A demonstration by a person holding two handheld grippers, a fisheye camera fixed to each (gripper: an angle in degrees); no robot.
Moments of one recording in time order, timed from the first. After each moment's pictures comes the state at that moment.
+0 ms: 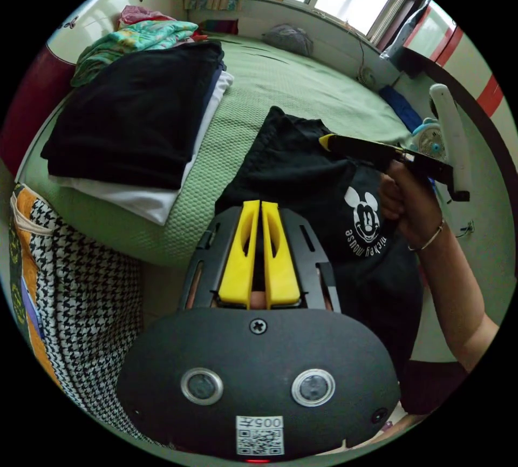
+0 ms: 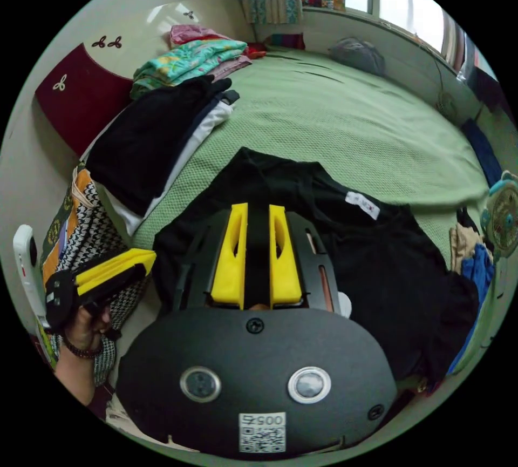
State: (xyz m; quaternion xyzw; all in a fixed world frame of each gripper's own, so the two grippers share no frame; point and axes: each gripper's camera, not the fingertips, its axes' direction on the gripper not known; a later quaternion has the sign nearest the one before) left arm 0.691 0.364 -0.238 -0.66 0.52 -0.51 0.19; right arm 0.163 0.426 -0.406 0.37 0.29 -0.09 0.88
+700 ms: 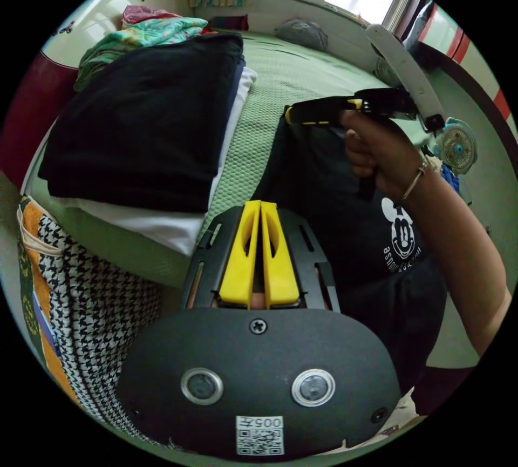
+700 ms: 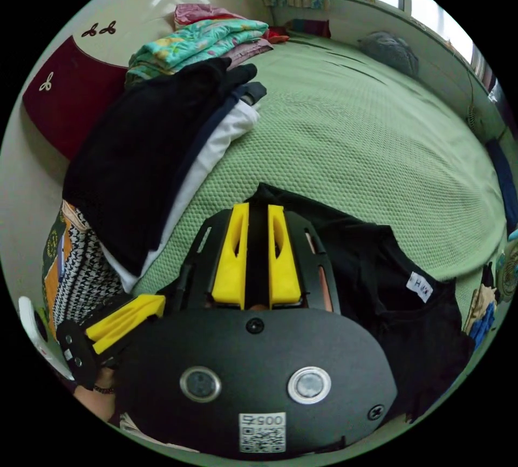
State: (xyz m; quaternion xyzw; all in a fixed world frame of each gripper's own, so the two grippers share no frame) left arm 0.717 0.325 -0.218 -0.69 0.51 -0.47 0.22; right arm 0.181 0.411 -0.408 0.33 0.27 -0.11 0.90
